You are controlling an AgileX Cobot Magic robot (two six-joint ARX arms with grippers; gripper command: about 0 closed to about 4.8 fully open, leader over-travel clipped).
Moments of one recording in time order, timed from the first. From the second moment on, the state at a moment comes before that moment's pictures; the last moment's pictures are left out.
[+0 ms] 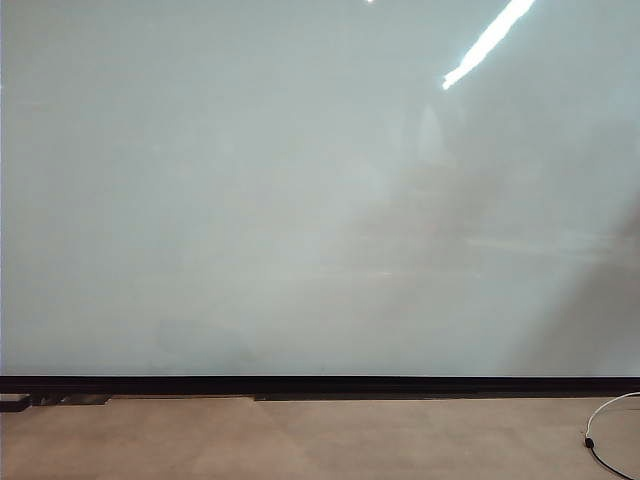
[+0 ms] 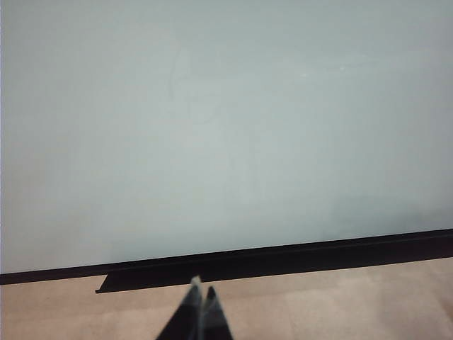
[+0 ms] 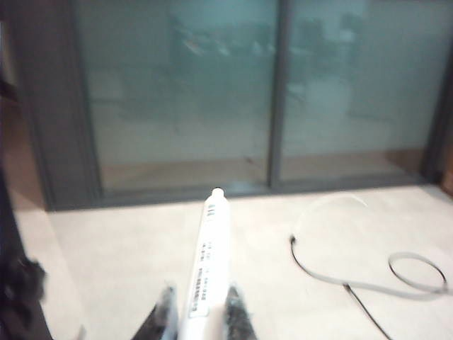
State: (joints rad) left arm 0.04 0.00 0.00 -0.07 0.07 0.12; right arm -0.59 1.73 0.68 1.14 -0.48 0.04
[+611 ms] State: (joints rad) left arm 0.04 0.00 0.00 -0.07 0.07 0.12; right arm -0.50 0.74 0.27 0.62 -0.21 0.12
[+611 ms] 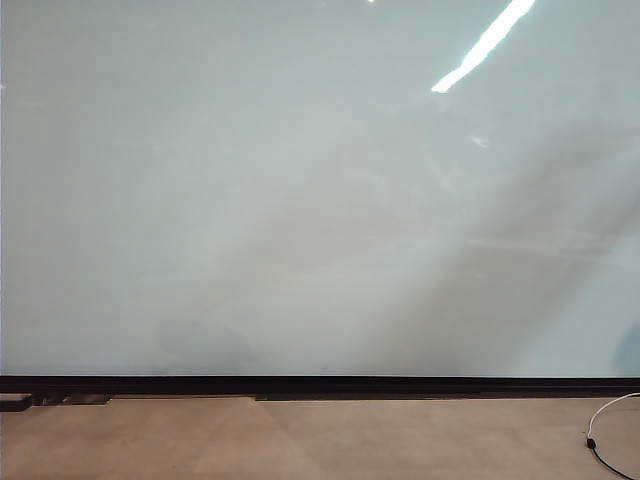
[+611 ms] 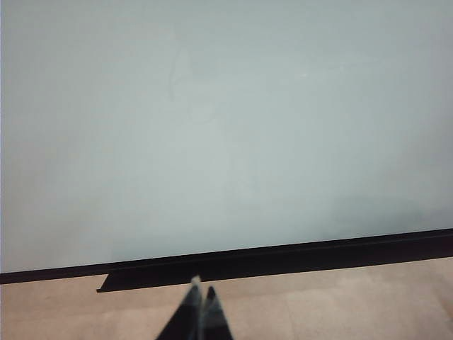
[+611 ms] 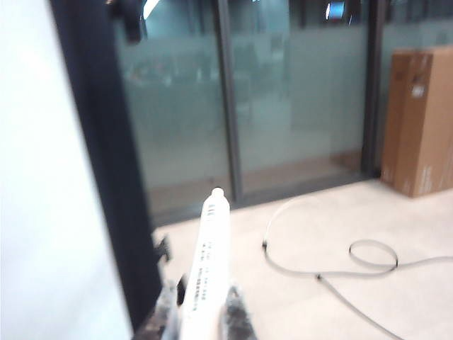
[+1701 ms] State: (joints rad) left arm 0.04 0.00 0.00 -0.07 0.07 0.12; right arm 0.51 1.46 0.41 1.01 -0.21 0.04
